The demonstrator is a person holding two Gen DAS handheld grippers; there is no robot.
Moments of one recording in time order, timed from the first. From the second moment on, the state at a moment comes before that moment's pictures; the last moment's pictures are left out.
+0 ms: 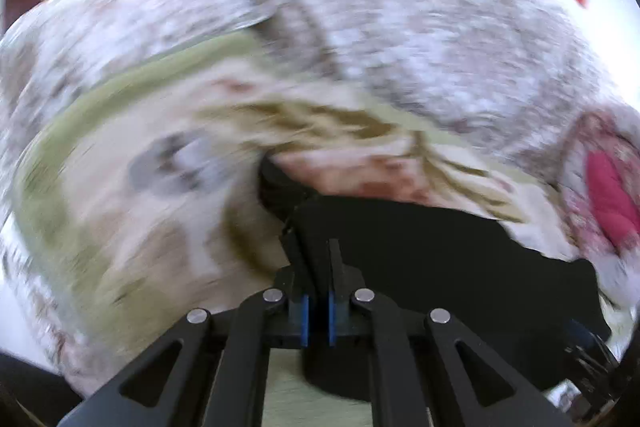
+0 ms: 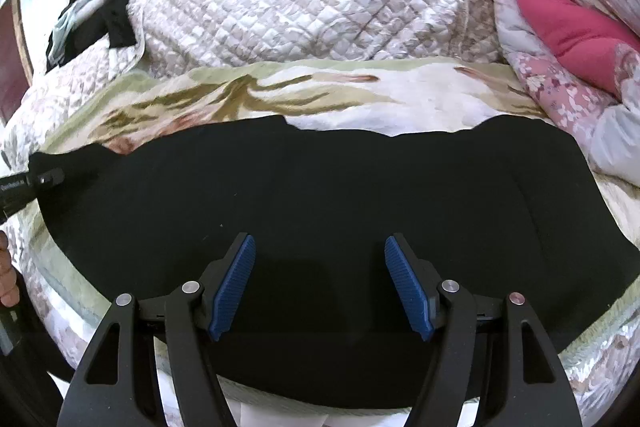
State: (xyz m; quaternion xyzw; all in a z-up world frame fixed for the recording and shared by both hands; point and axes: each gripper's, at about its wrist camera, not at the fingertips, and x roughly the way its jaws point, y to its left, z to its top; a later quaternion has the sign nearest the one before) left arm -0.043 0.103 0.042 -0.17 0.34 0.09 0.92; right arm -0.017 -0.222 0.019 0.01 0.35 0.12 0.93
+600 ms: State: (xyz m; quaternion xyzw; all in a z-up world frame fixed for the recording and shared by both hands) left arm -0.014 -0.076 0.008 -0.04 0.42 -0.25 0.87; right arm -0.007 -0.253 0.021 0.08 0.36 0.09 0.93
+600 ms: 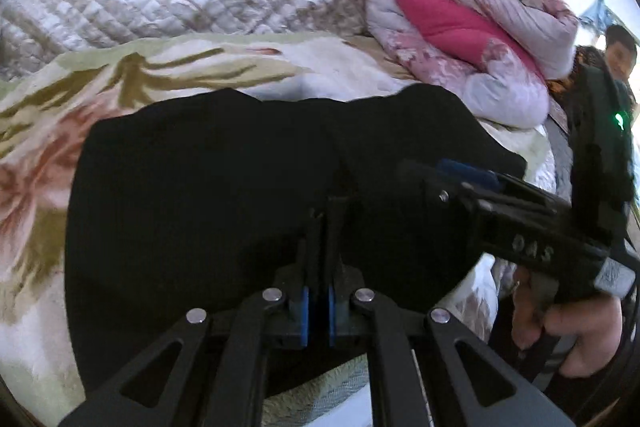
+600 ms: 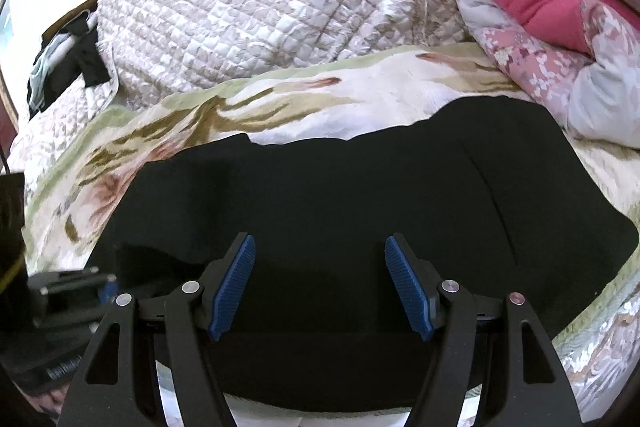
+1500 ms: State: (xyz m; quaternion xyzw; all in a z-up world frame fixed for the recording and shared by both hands) left arm -0.007 0.022 0.015 -0.13 0.39 -0.10 0.90; right arm 0.041 -0.208 0.007 0.16 0.42 0.23 0.86
